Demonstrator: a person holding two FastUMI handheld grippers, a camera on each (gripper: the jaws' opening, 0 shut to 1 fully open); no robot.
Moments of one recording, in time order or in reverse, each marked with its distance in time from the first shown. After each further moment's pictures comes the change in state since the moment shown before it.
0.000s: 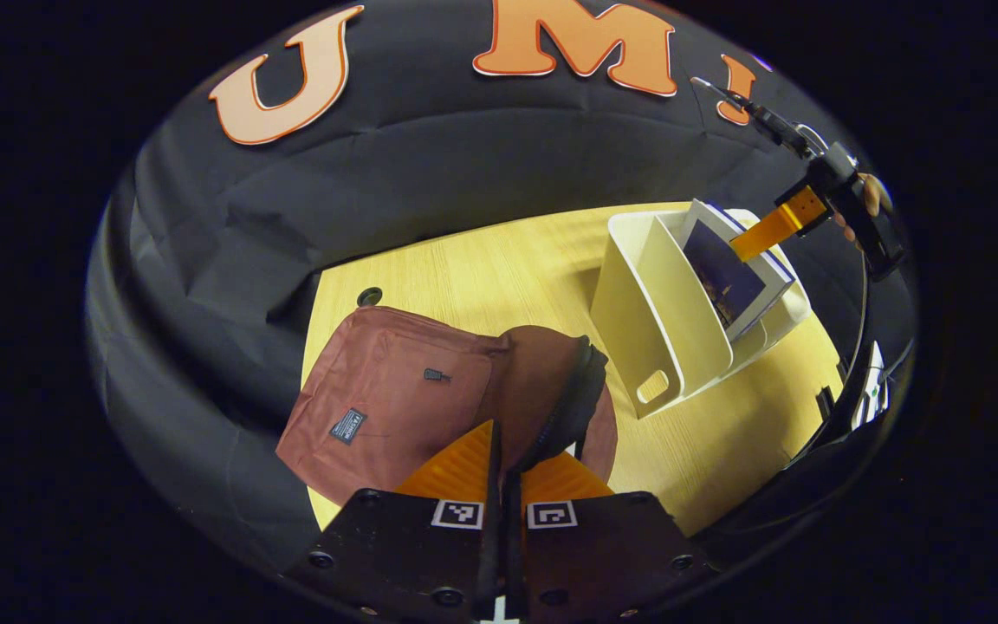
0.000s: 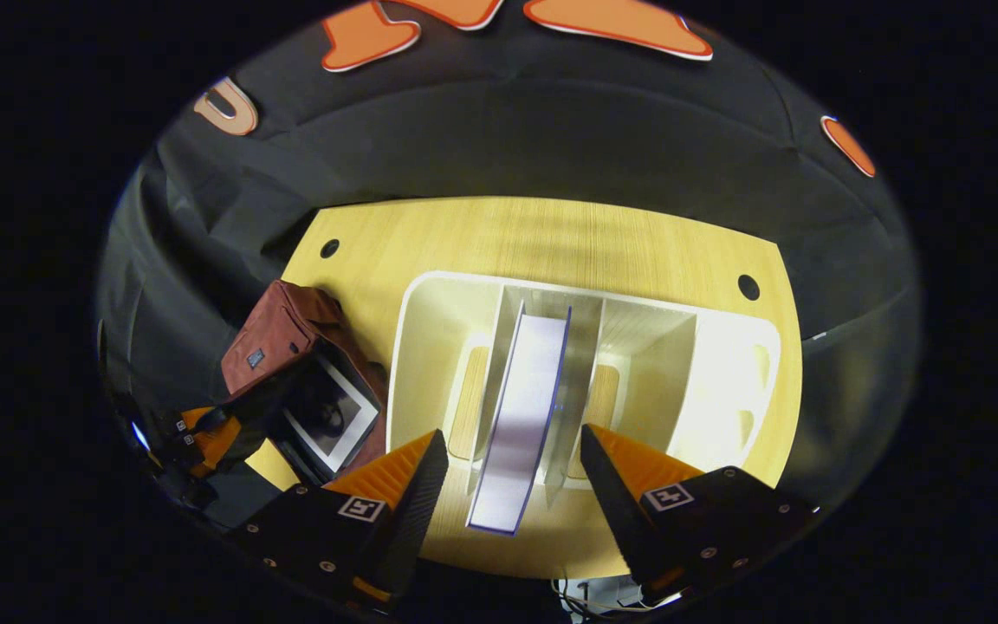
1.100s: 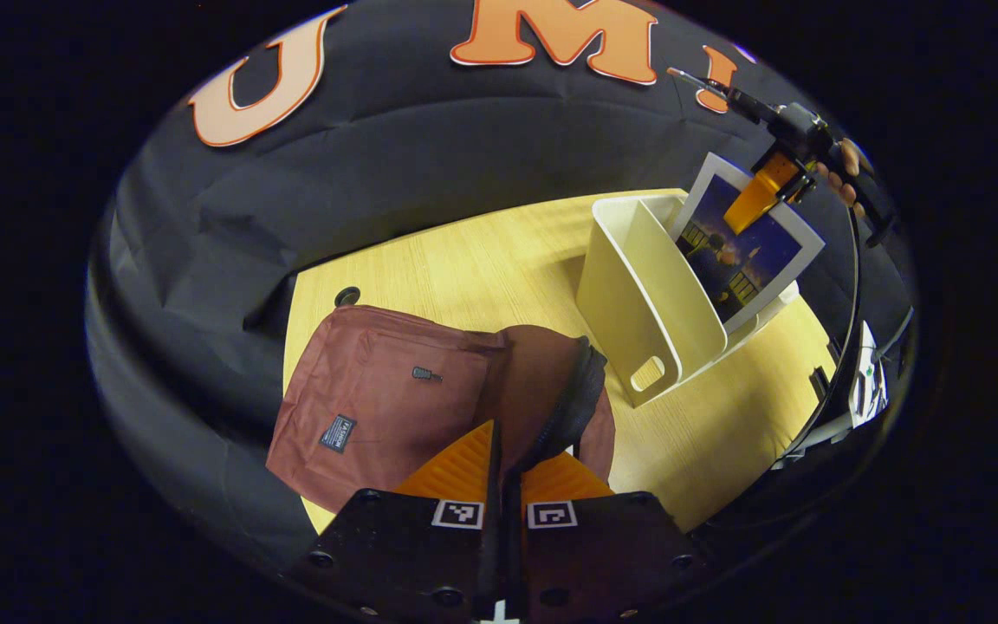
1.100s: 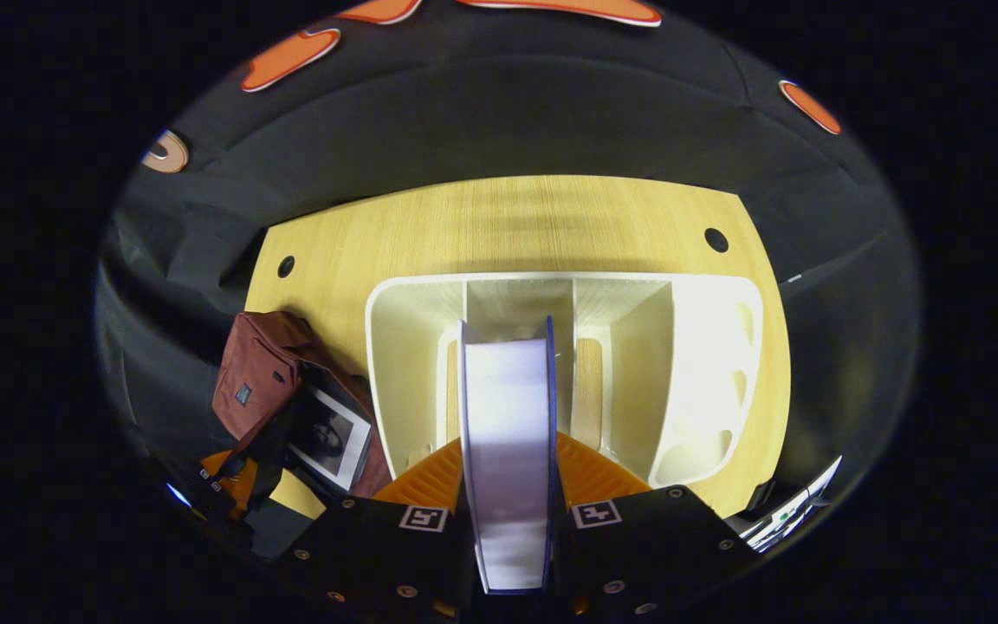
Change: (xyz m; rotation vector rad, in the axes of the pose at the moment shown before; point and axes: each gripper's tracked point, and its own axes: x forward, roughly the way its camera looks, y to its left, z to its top) left arm 0.011 0.003 -0.005 0.068 0.007 -0.083; right arm -0.039 -0.002 -0.002 0.173 0.026 -0.100
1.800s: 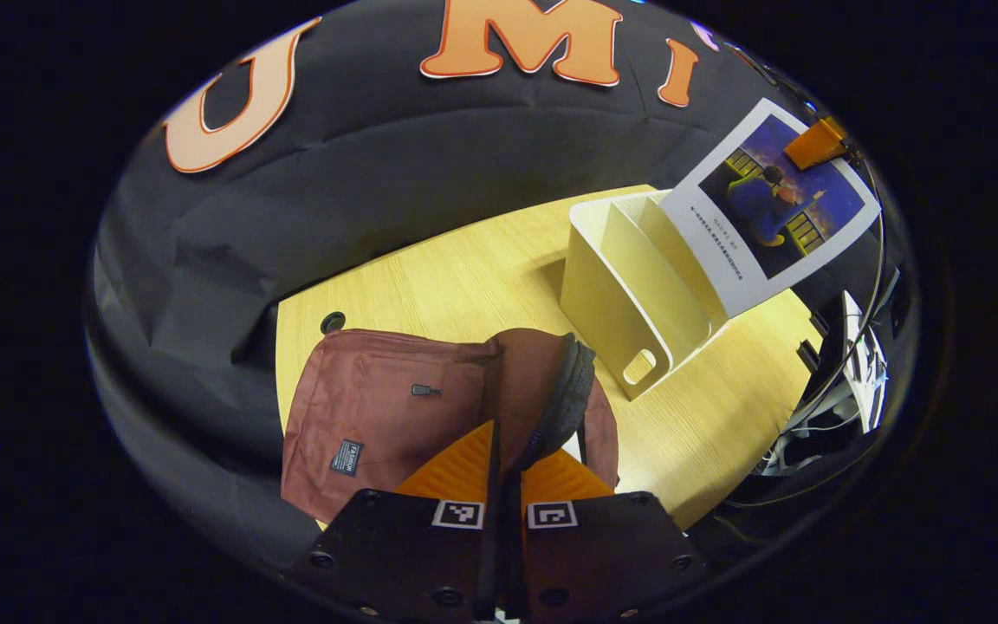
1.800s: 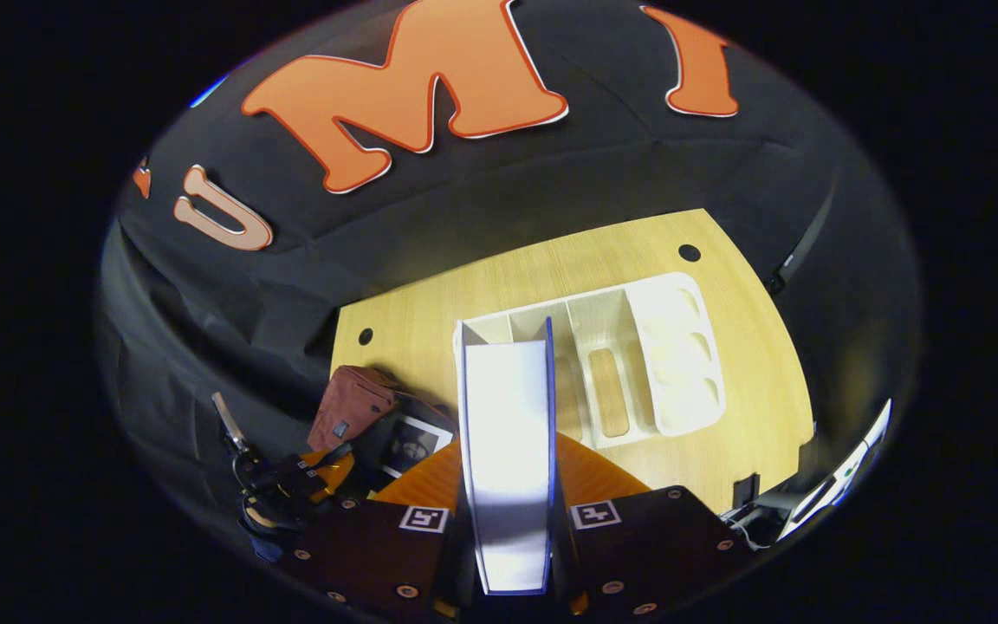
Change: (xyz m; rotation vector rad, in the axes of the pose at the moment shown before) left arm -0.006 0.010 0.008 0.100 -0.038 -0.072; right arm -0.126 0.017 -0.041 0.206 -0.245 0.189
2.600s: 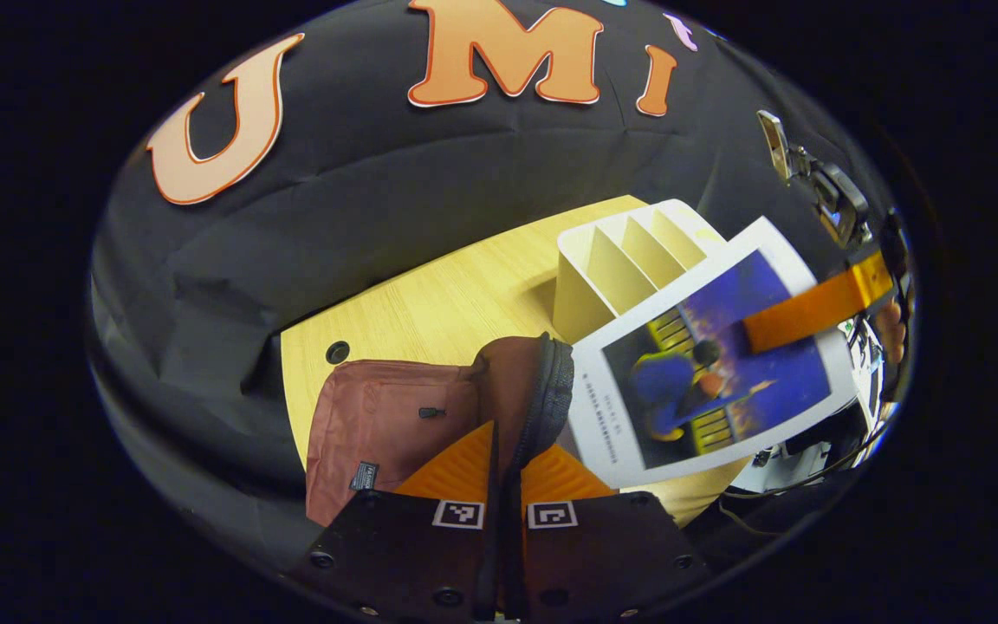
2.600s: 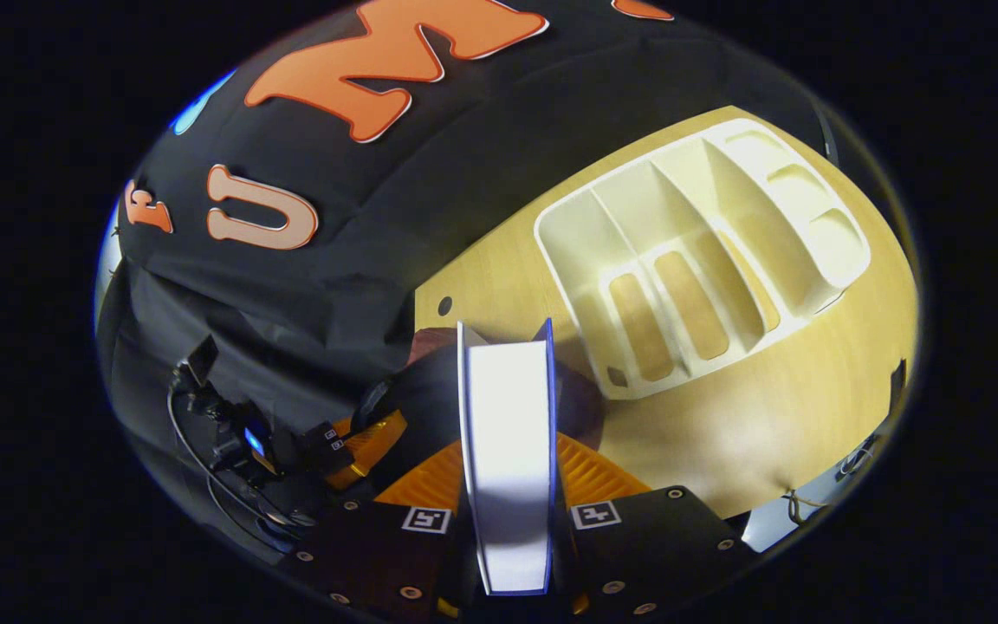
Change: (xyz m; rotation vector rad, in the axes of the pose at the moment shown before) left arm -0.030 0.012 0.026 0.062 -0.054 -0.023; right arm 0.090 0.111 -0.131 0.217 0.069 0.324
